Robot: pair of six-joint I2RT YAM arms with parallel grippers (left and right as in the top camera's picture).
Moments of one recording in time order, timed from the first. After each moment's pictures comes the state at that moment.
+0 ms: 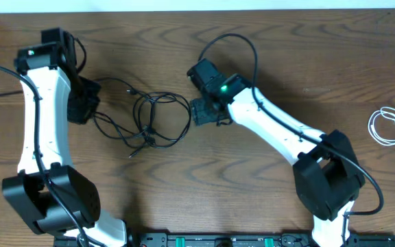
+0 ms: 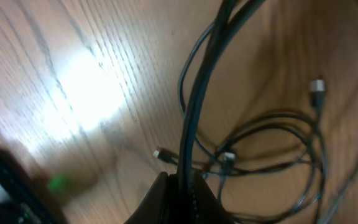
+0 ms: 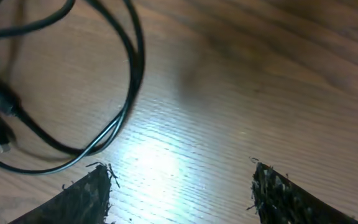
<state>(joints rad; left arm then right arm) 0.22 1.75 1.61 -1.39 -0.05 -0.96 0.71 2.01 1.60 -0.83 0.02 0.45</state>
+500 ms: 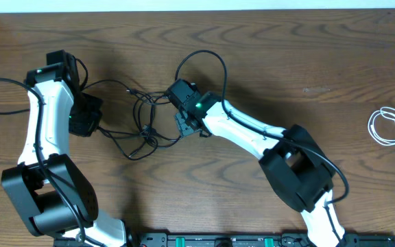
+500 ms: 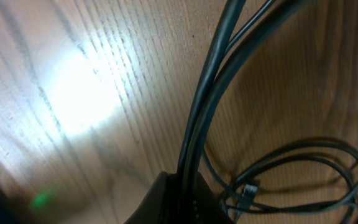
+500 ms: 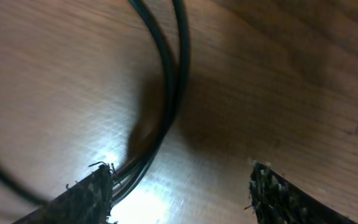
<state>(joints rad) 0.26 1.75 1.39 -1.20 -0.04 -0.96 0.81 2.17 1.60 -0.68 0.13 0.45</state>
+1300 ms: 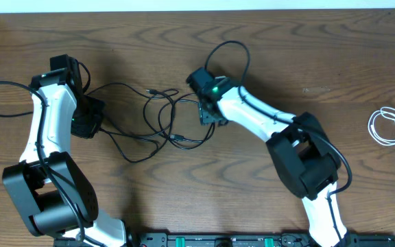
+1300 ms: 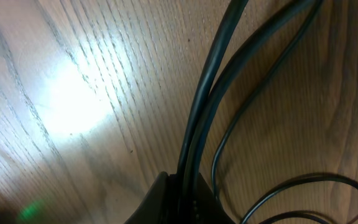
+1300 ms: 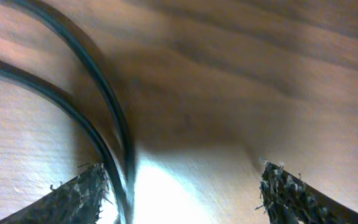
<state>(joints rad) 0.26 1.75 1.35 -1.14 -0.04 -0.96 0.67 2.20 1.61 -0.79 0.18 0.56</state>
